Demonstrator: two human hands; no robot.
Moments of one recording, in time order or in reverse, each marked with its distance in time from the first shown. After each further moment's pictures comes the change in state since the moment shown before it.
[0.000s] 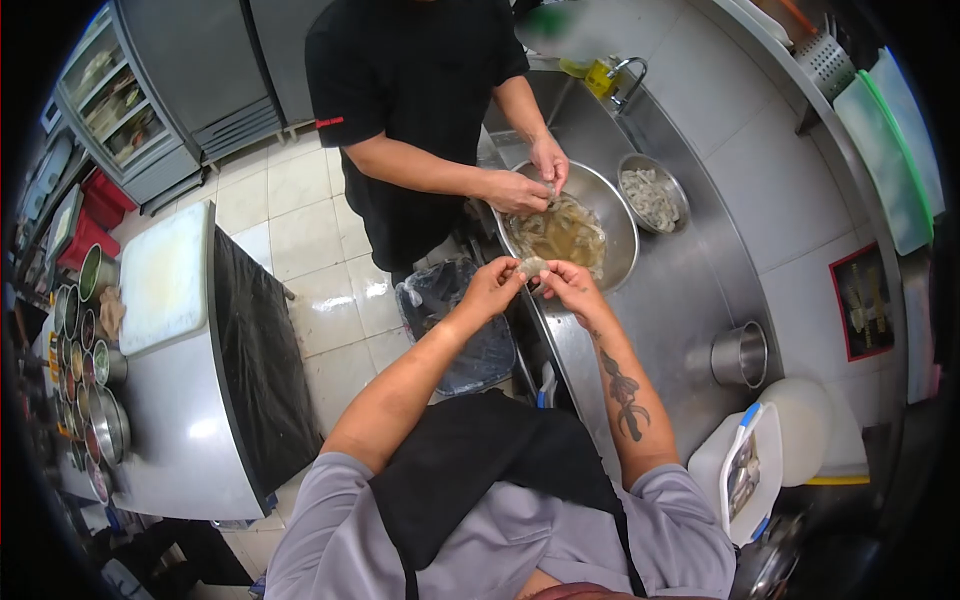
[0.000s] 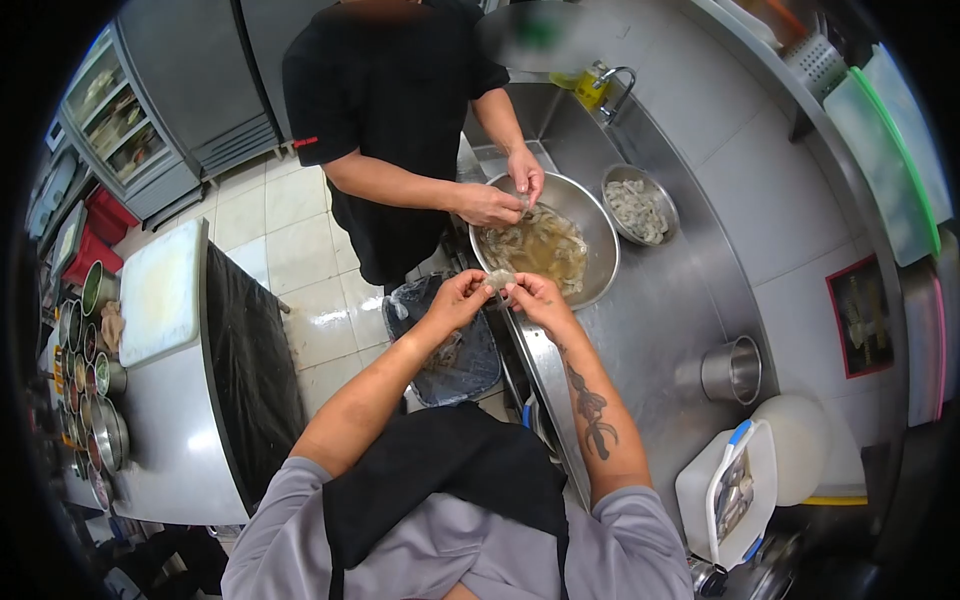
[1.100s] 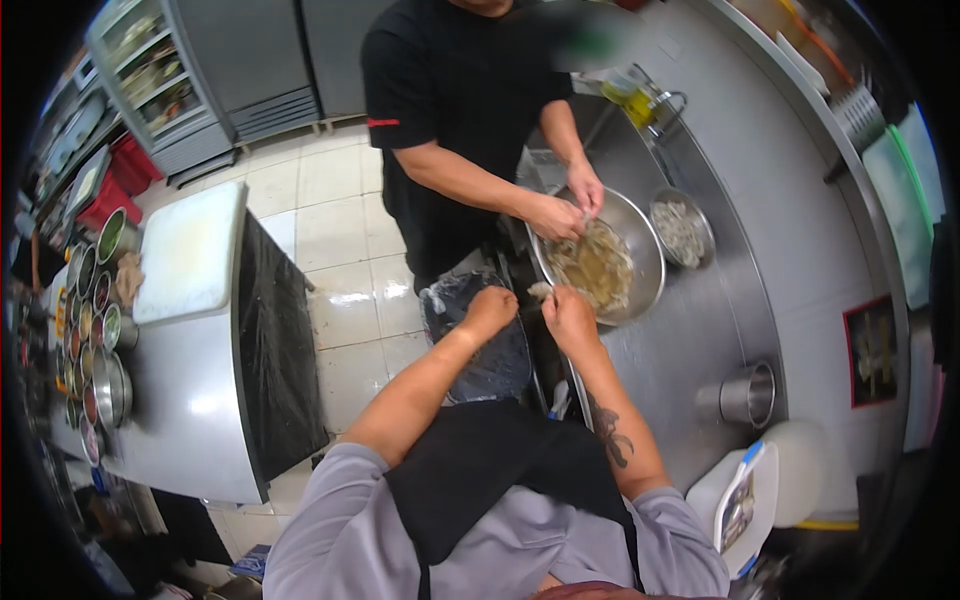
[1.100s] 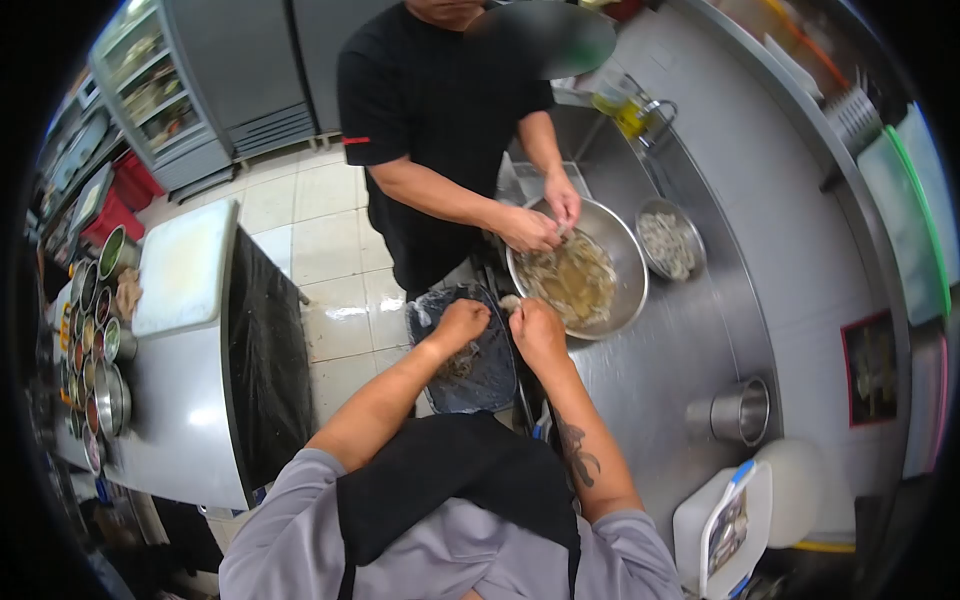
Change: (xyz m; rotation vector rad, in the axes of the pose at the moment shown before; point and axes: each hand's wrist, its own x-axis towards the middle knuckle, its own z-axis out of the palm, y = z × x) left_hand -0.014 -0.030 -0.046 0.640 0.208 -0.059; right_hand 0.004 -0.007 0.063 -0.956 0.299 -0.461
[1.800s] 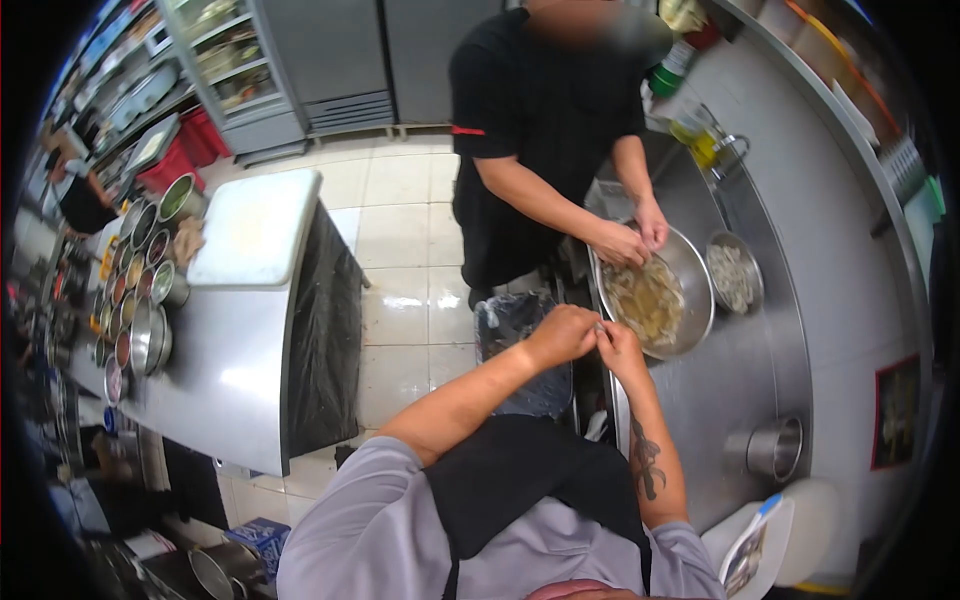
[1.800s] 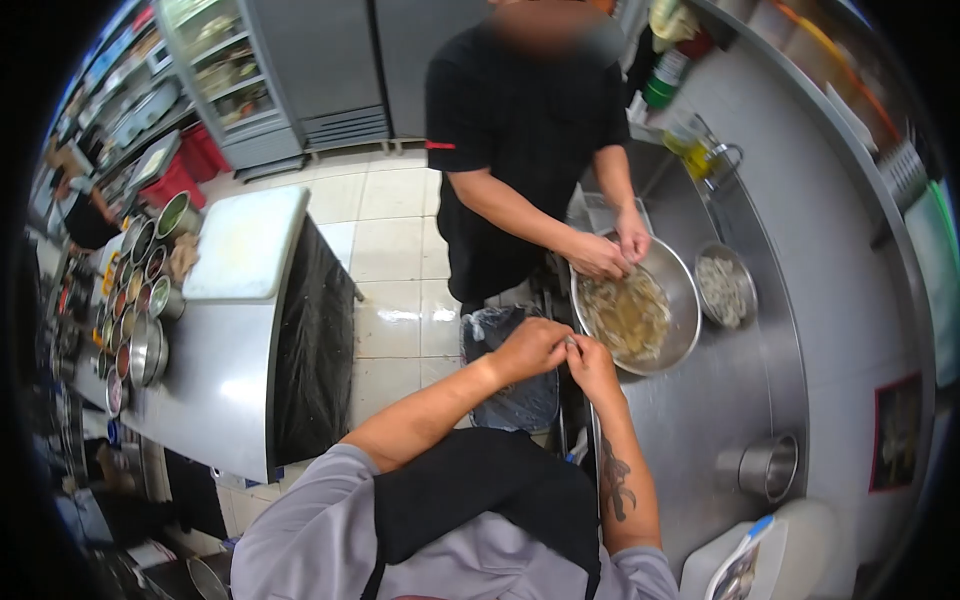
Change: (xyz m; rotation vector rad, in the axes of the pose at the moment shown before) left_hand -0.022 0.084 -0.033 0.091 0.094 0.640; right_hand -0.008 0.014 0.001 0.379 -0.211 -0.008
